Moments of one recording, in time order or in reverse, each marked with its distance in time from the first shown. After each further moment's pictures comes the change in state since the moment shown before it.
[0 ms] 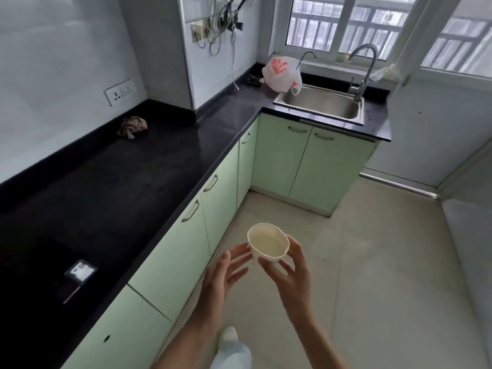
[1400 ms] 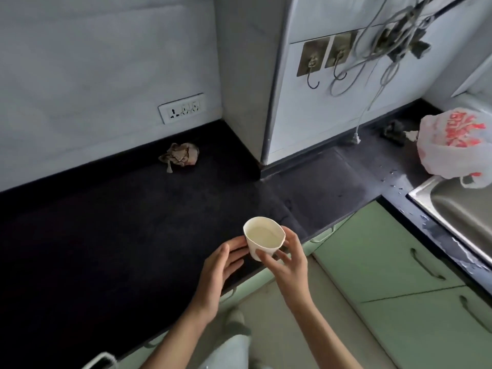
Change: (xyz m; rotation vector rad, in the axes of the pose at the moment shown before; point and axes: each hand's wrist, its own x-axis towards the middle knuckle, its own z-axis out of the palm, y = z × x) left_hand 0.501 0.085 -0.062 -0.076 0.610 0.036; right_hand 0.552 0.090 0.223 0.041 -0.709 0.132
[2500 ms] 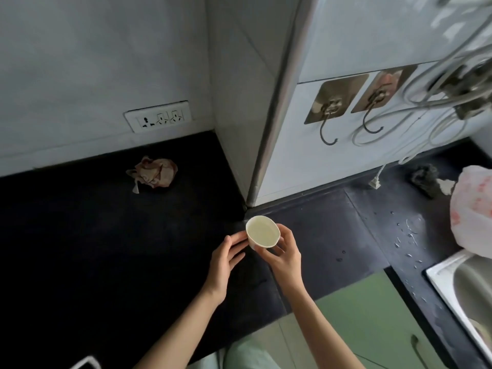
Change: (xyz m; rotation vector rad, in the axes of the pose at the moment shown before) left_hand 0.221 -0.016 0.069 -0.174 0.213 -0.159; right_hand 0.228 0.055 -0.041 -0.162 -0.135 0.194
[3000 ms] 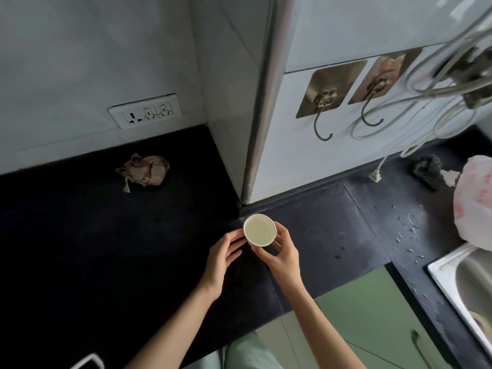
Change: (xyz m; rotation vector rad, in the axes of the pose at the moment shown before) left_hand 0.019 -0.010 0.000 0.088 -0.012 -0.015; right_hand 0.010 0.014 -0.010 -0.108 -0.054 -0.011
